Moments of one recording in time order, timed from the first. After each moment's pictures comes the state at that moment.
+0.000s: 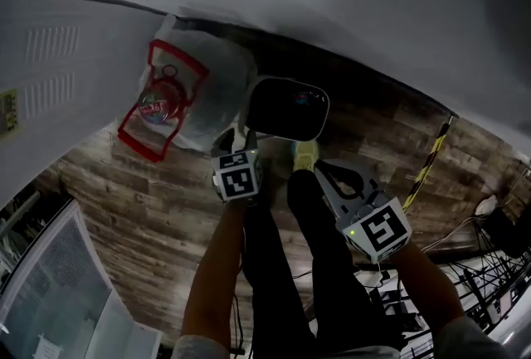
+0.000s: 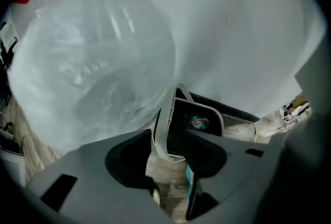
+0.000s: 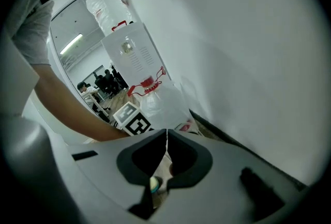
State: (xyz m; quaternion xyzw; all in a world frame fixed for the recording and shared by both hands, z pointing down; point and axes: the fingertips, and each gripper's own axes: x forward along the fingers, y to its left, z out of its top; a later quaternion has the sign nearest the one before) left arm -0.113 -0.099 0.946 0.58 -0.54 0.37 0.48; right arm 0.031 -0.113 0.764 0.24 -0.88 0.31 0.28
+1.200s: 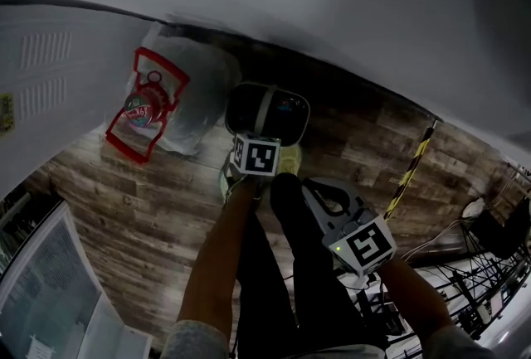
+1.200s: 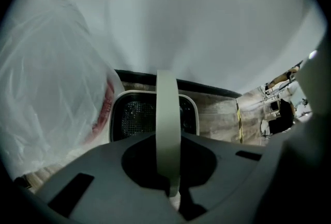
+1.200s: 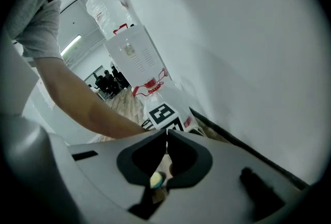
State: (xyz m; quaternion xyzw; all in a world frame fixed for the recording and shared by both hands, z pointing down) left arm -0.010 -0.111 0.966 0.63 -0.39 0.46 0.49; right arm 0.051 -0.096 0.740 0.24 -0.87 0.33 0.29
